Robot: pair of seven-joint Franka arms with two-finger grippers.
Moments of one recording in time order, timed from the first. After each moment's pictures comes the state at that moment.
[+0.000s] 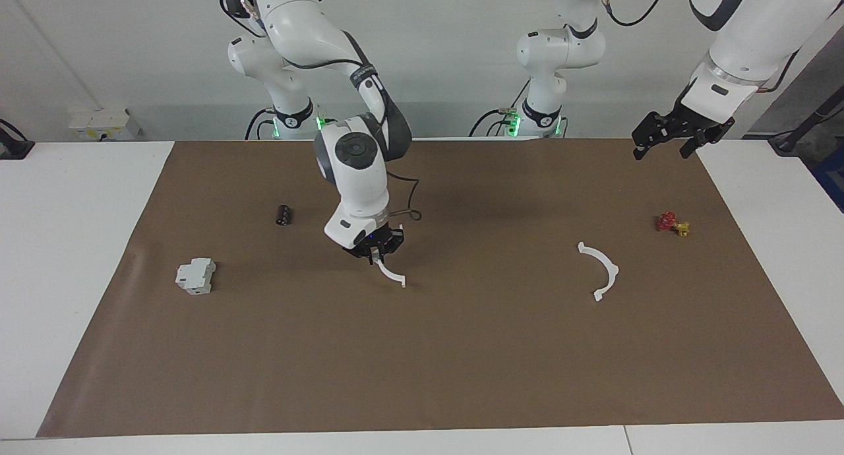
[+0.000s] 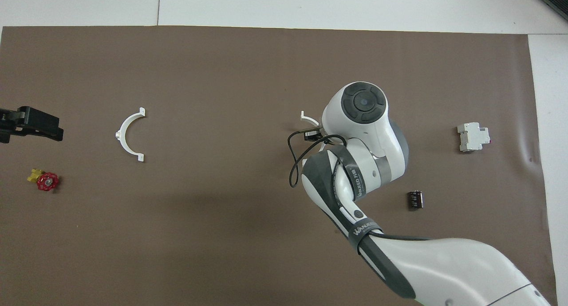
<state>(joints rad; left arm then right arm) -0.02 0.02 -0.01 -1.52 -0.01 1.47 0.00 0.54 0.40 -0.08 -1.75 0.04 2.19 0.36</state>
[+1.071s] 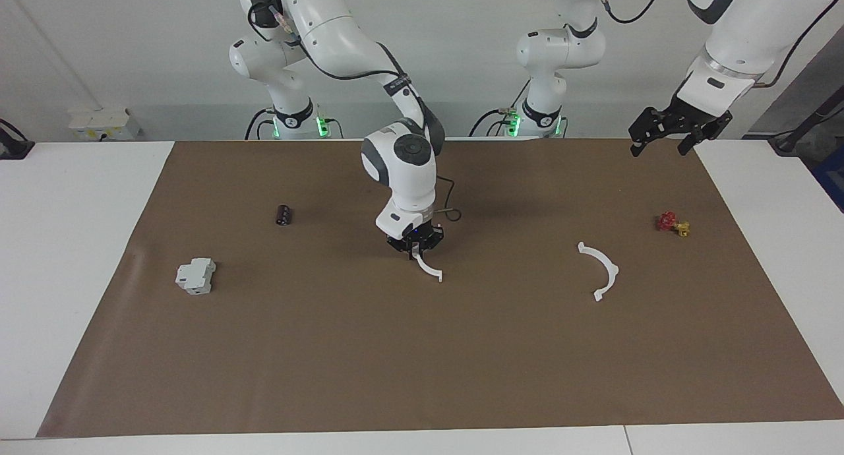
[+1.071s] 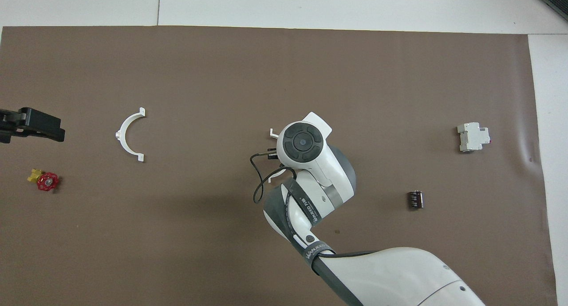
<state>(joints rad) -0.02 0.01 -0.02 -1.52 -0.01 1.47 0.00 0.67 0.48 -0.08 -1.78 0.01 2.32 0.54</state>
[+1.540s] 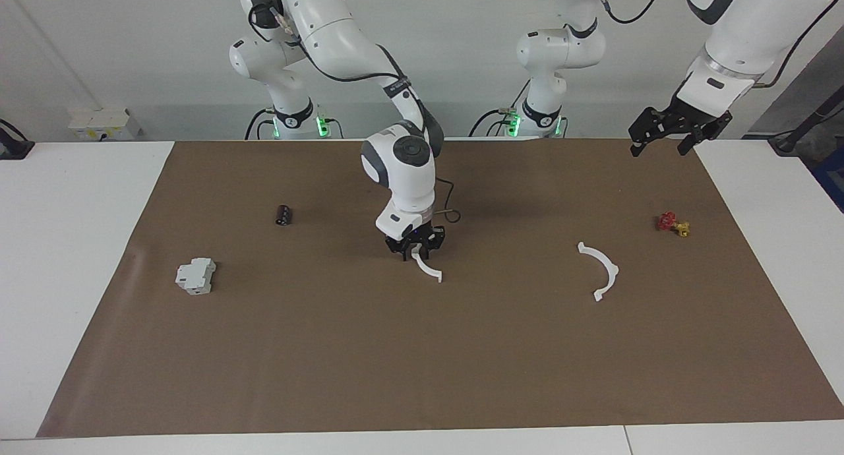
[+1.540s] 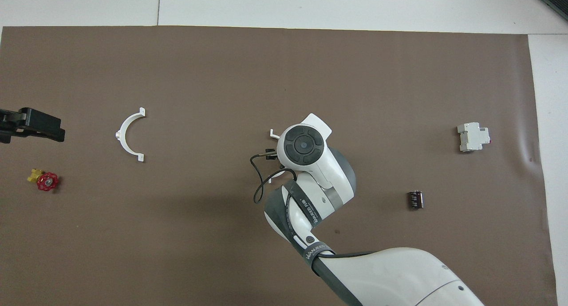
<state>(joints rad) -0.02 0.01 -0.02 -1.52 -0.01 1.47 0.00 0.67 0.48 -0.09 -1.79 0.01 2.36 0.54</state>
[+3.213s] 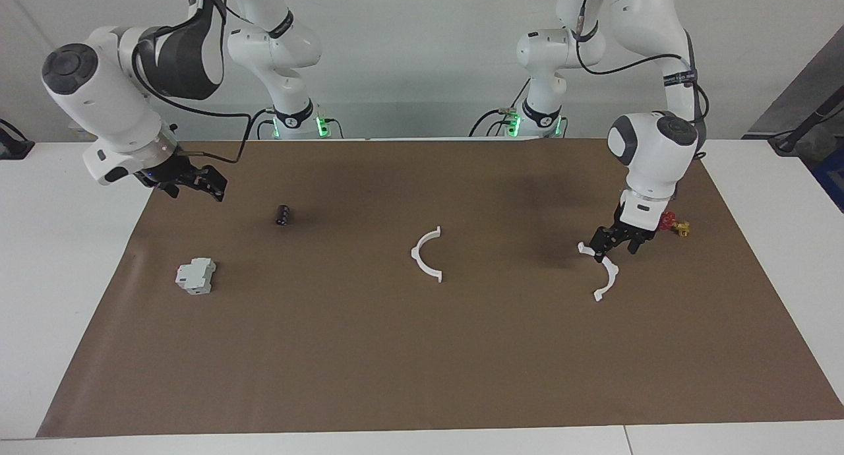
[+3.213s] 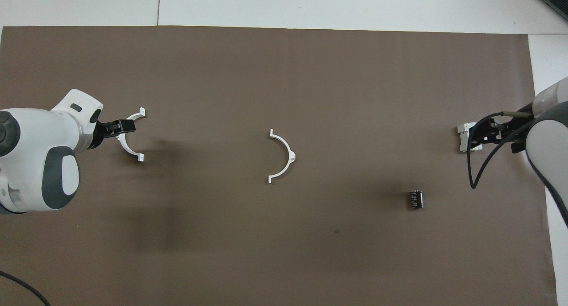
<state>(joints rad) -0.01 0.14 -0.02 -2.19 -0.01 2.53 -0.22 -0.03 0.03 -0.11 -1.75 0.00 1.65 0.00</state>
